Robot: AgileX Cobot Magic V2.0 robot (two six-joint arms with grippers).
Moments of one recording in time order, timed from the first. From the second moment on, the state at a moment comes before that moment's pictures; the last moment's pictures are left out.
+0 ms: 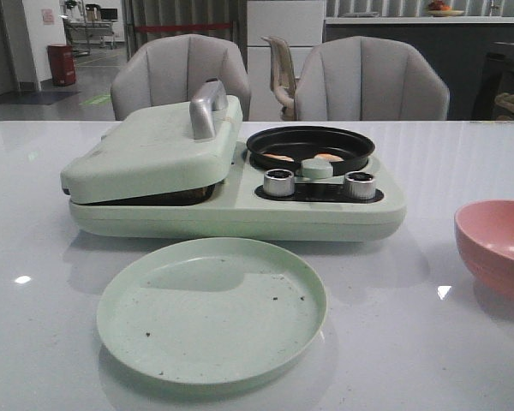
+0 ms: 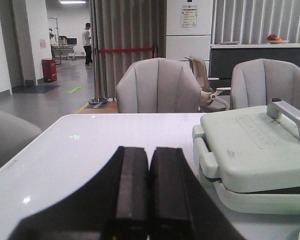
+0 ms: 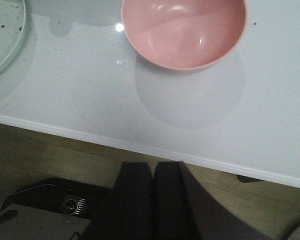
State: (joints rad) left arm -0.04 0.00 0.00 0.02 -0.02 -0.04; right arm 0.07 0.56 -0.57 0.06 0.97 -0.05
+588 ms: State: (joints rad) left arm -0.04 0.00 0.00 0.02 -0.02 -0.04; right arm -0.02 0.03 -0.07 0.05 0.18 -0.05
